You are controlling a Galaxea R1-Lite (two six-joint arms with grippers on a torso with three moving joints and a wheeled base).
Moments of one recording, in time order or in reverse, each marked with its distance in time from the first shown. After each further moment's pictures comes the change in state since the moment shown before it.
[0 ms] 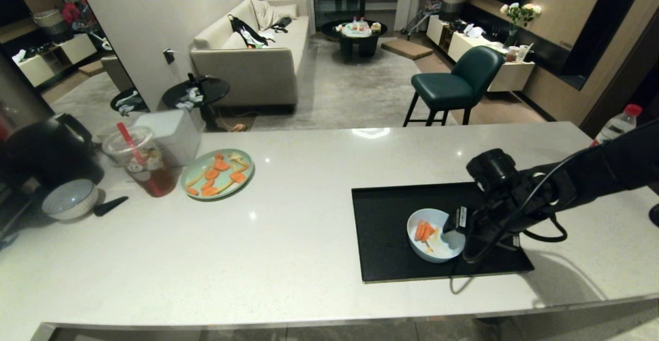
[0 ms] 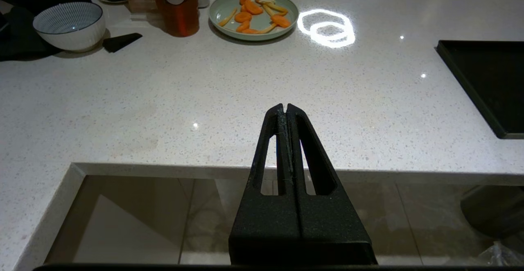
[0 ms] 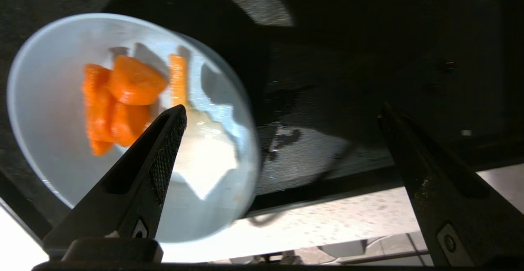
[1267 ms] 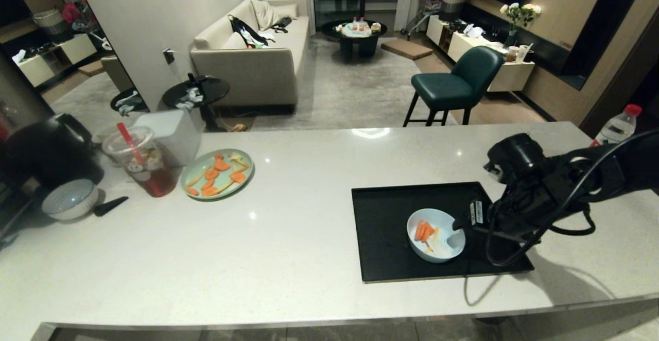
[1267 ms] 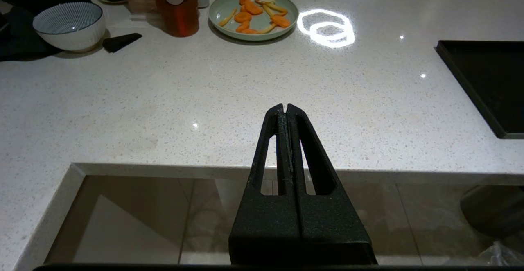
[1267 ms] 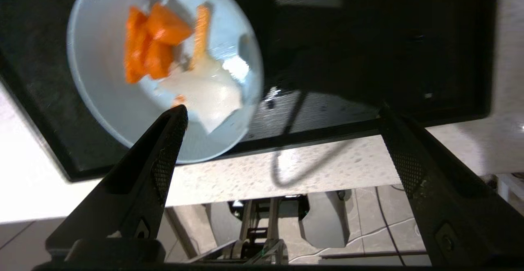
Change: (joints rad) left arm 0.000 0.000 0.000 0.000 0.000 0.000; right arm -0.019 -0.142 0.020 0.106 0.049 -0.106
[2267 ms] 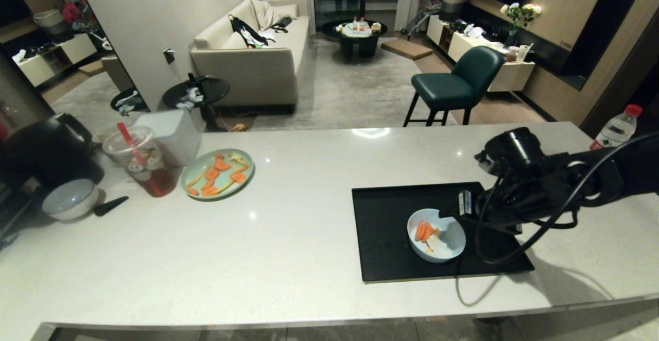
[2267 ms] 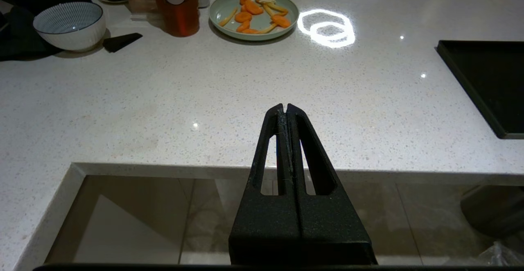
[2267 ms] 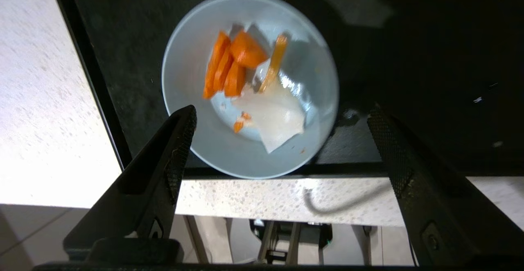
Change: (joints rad) left arm 0.000 0.000 0.000 0.000 0.000 0.000; right arm 0.027 -0.001 0.018 -0.144 0.102 -0.002
